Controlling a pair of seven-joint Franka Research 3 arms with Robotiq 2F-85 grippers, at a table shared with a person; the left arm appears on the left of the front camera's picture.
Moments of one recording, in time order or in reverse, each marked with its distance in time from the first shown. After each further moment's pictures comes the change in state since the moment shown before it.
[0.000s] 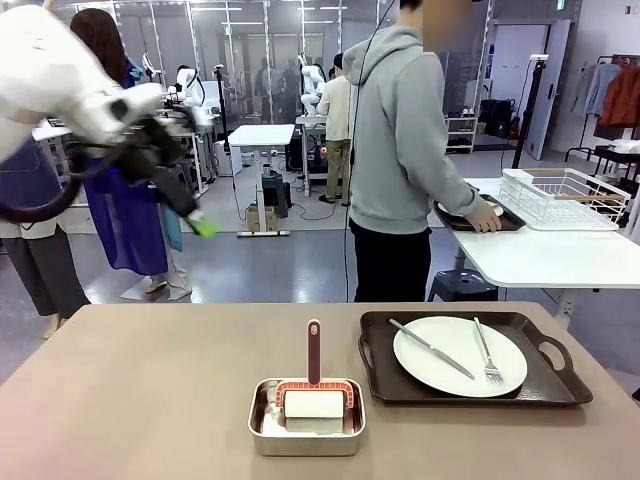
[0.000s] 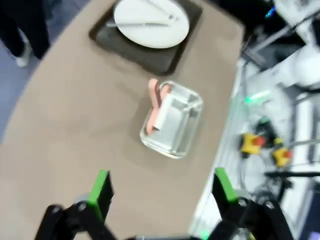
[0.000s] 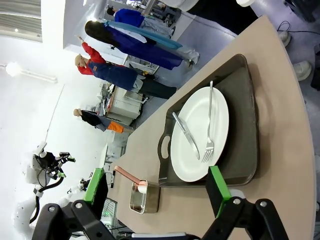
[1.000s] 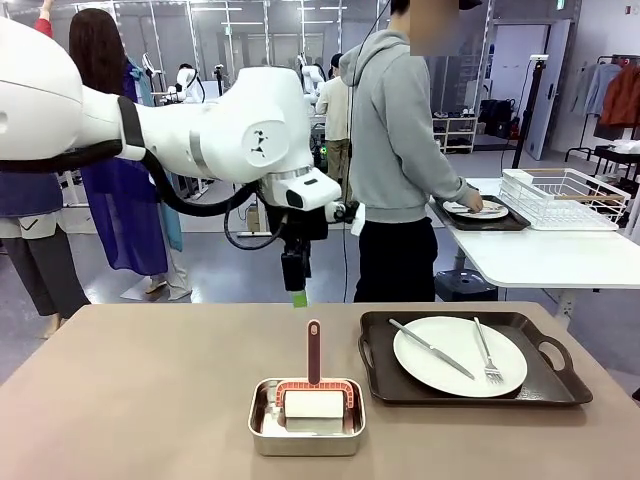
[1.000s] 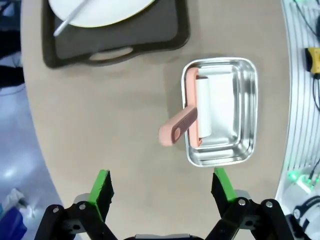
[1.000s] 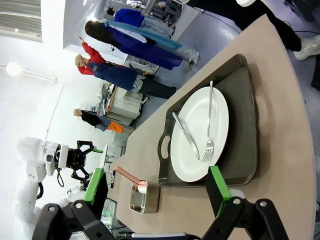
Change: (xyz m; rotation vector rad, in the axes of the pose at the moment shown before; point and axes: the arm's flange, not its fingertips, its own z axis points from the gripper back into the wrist) left arm 0.119 -0.034 -0.198 0.117 0.491 -0.576; right arm 0.000 0.000 0.000 0.000 0.000 0.000
